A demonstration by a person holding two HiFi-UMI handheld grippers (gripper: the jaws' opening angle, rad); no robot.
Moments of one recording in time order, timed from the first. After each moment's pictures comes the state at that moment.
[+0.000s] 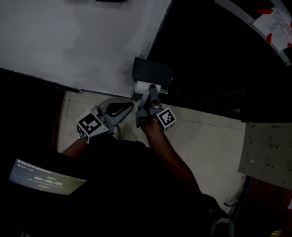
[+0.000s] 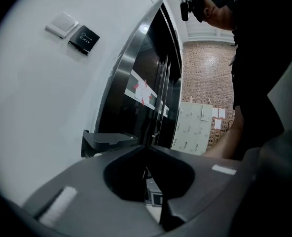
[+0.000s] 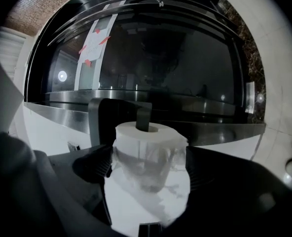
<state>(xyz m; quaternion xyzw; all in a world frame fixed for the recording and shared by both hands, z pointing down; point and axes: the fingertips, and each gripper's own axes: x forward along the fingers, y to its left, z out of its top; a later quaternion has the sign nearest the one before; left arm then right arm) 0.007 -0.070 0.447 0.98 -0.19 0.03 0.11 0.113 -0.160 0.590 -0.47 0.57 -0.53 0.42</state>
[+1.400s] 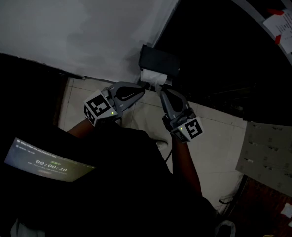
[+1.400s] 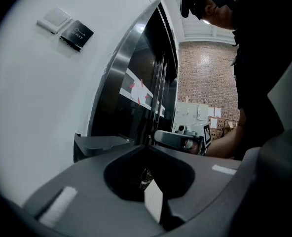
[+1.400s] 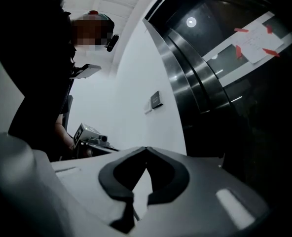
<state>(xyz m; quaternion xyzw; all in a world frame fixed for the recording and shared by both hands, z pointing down) 0.021 -0.075 0.443 0.98 -0.16 0.03 0.09 0.079 -0.073 0.420 -0.36 0.93 -0.03 0.06</state>
